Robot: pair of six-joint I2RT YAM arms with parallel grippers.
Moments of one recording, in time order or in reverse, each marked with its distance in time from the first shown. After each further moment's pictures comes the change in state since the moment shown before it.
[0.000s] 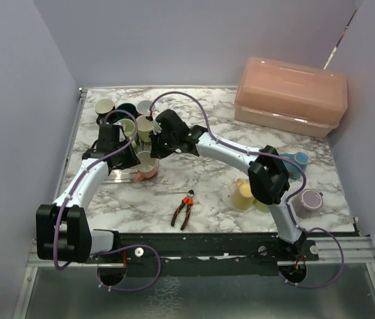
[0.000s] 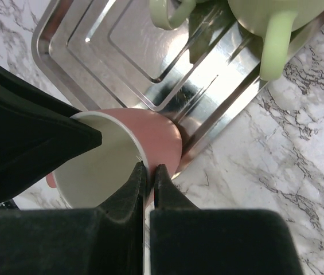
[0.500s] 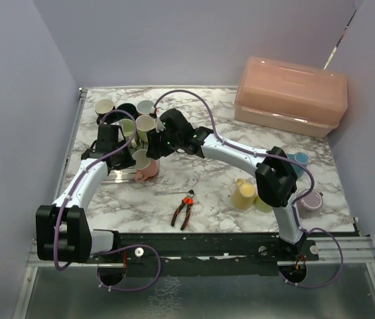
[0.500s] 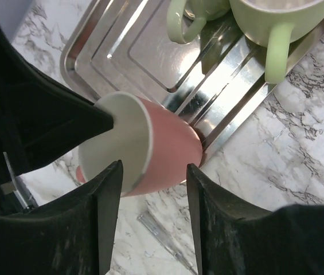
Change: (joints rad) left arm 0.001 0.000 0.002 -0.008 -0.067 0.043; right arm 0.000 -0.051 -0.063 0.086 -0.003 0.038
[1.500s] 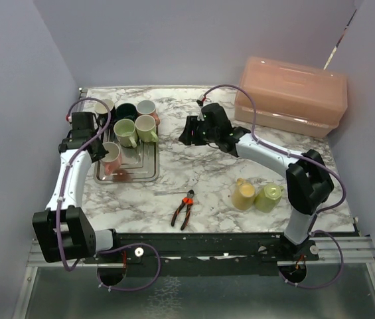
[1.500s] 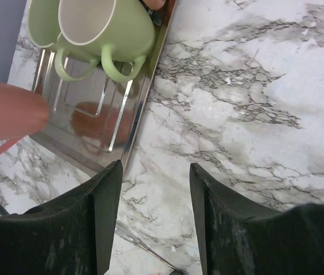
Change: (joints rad) left arm 0.175 -0.003 0.203 -0.225 -0.261 0.043; right arm -0.205 -0.296 -0.421 0.213 0.074 0.190
